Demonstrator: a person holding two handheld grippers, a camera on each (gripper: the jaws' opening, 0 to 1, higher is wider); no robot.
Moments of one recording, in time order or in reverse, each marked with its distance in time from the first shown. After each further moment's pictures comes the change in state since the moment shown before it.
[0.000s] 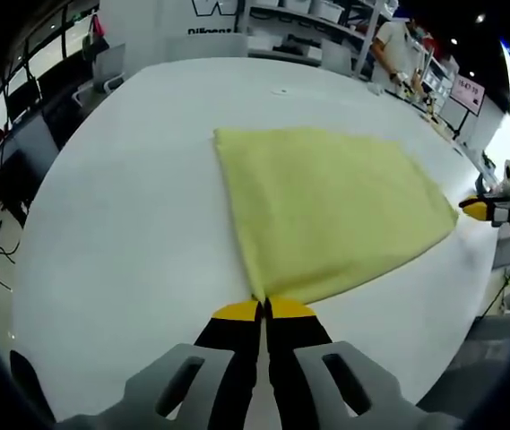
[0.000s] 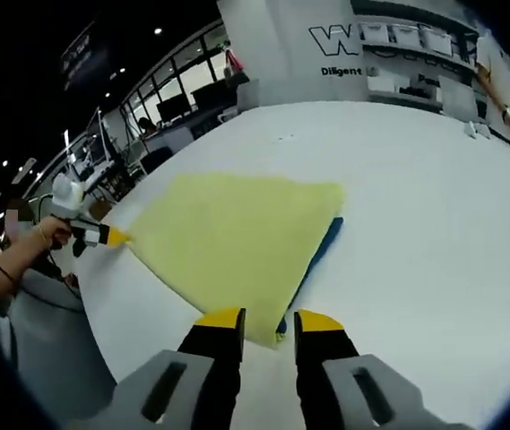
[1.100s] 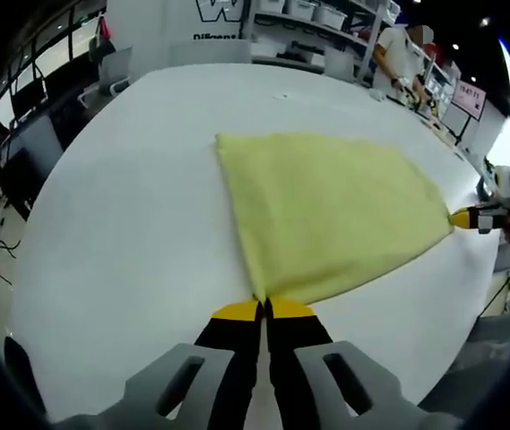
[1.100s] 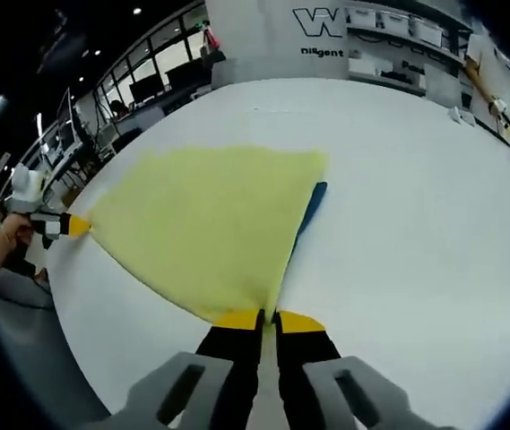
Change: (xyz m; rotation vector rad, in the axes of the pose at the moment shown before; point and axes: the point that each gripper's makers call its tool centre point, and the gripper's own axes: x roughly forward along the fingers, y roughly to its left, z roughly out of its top) left arm -0.004 -0.003 -0.007 -0.009 -0.029 0.014; right arm 0.021 -0.009 -0.013 -0.023 0.069 -0.117
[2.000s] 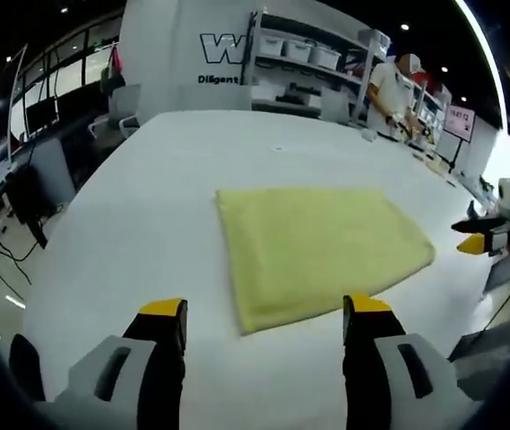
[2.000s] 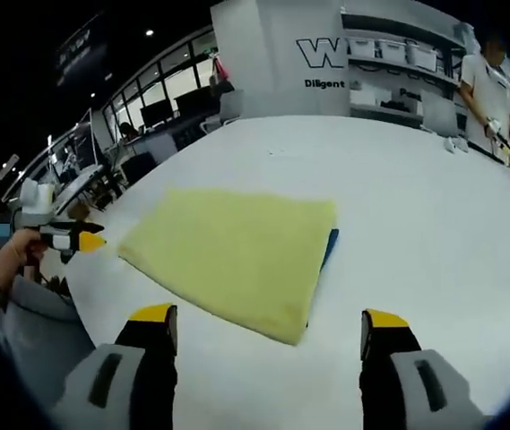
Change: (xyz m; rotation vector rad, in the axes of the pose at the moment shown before) left arm -0.048 -0.013 0.031 -0.013 -0.227 0.002; right arm -0.060 0.033 0.031 0.087 -0.163 0.009
